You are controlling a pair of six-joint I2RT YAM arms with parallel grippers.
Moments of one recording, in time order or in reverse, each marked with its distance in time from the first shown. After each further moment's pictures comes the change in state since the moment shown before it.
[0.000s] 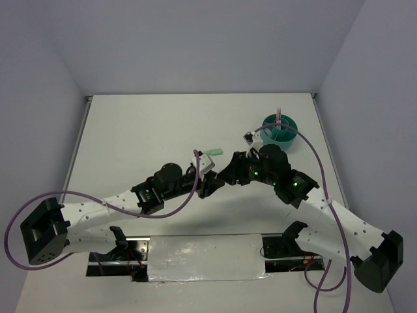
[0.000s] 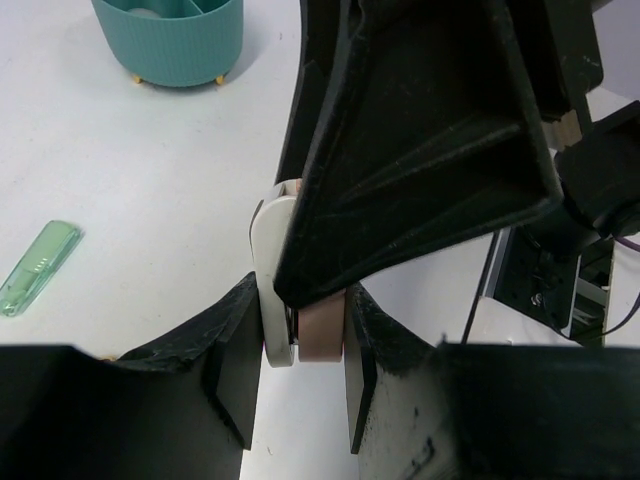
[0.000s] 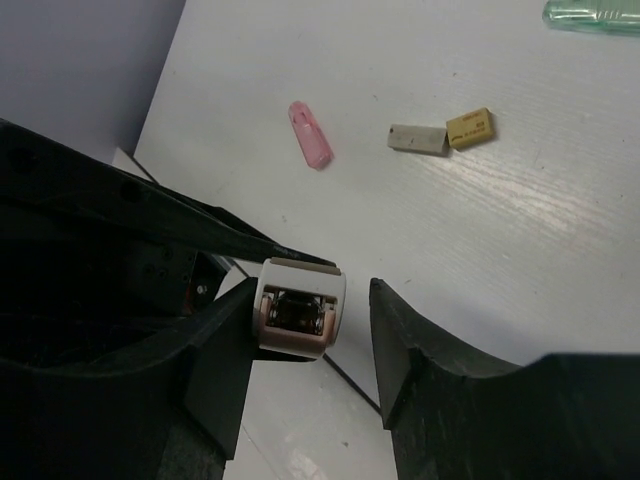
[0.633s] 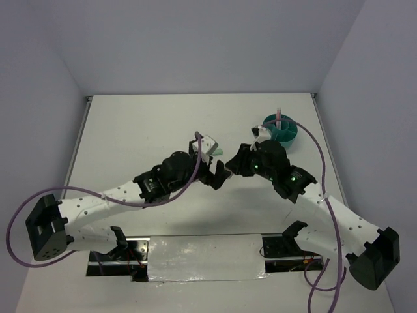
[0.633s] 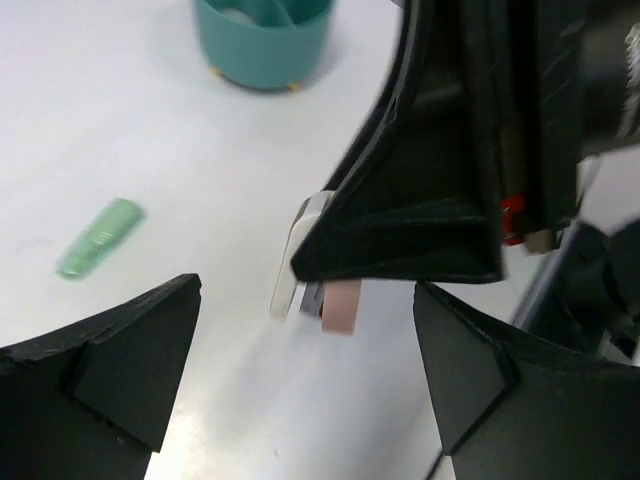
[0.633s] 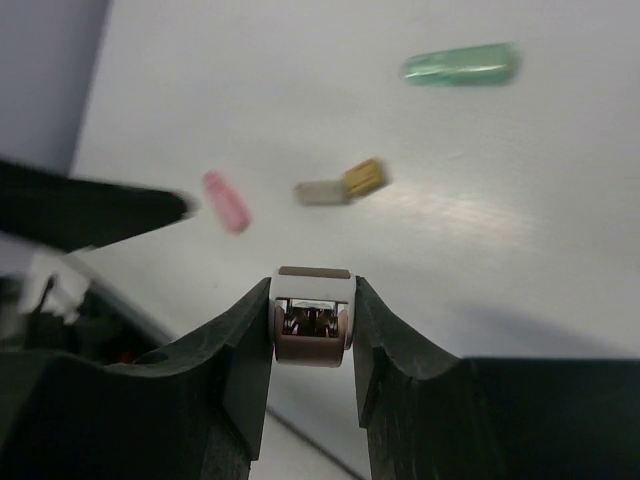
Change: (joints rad) left arm -0.005 0.040 0.171 -0.192 -0.180 -0.082; right arm -0.029 0.031 0.010 0.005 0.135 -0.016
